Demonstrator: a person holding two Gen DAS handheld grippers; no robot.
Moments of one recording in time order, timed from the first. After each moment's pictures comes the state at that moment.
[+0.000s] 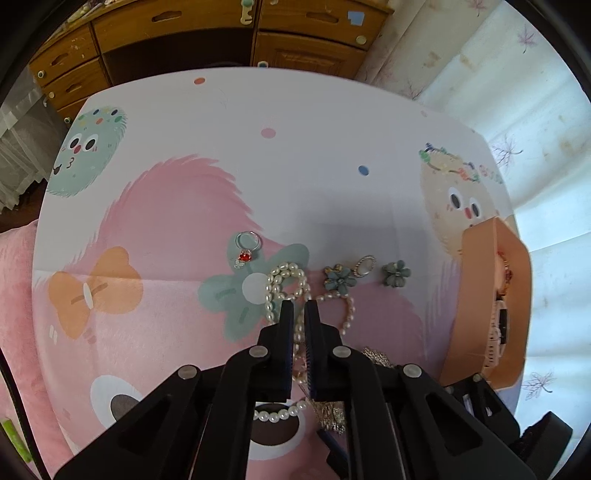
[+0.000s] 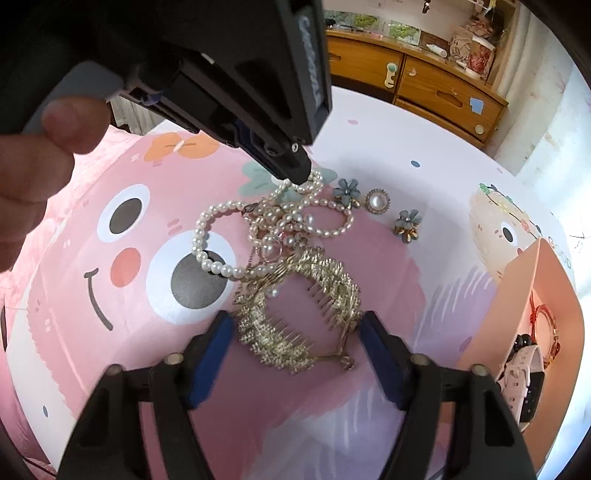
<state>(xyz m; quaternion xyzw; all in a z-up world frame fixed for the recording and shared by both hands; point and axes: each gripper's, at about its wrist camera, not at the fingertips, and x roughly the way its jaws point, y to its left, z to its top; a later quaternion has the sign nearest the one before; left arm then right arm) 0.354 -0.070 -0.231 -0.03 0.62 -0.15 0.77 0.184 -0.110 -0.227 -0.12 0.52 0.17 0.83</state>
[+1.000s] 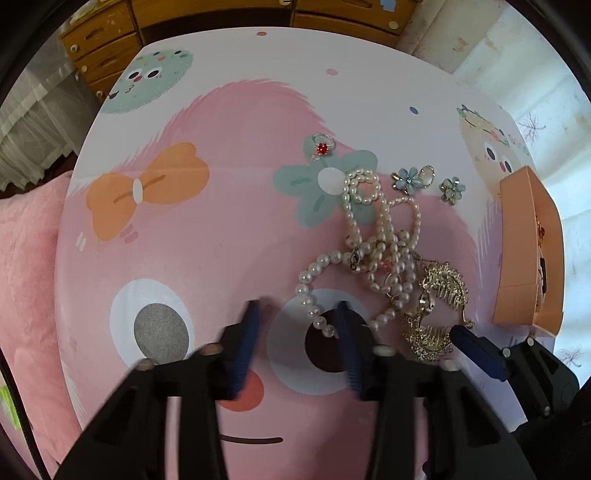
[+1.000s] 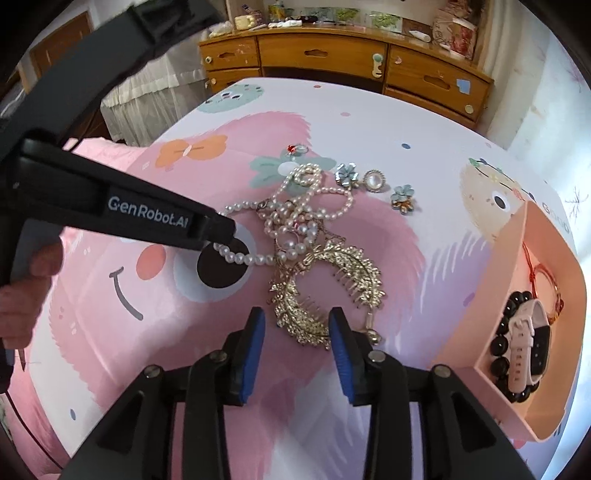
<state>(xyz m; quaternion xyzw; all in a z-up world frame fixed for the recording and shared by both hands) 0.284 -0.006 -0.248 0.00 0.64 -0.09 0.76 0.165 -0.113 -0.222 -0.08 0.53 0.15 0.83</state>
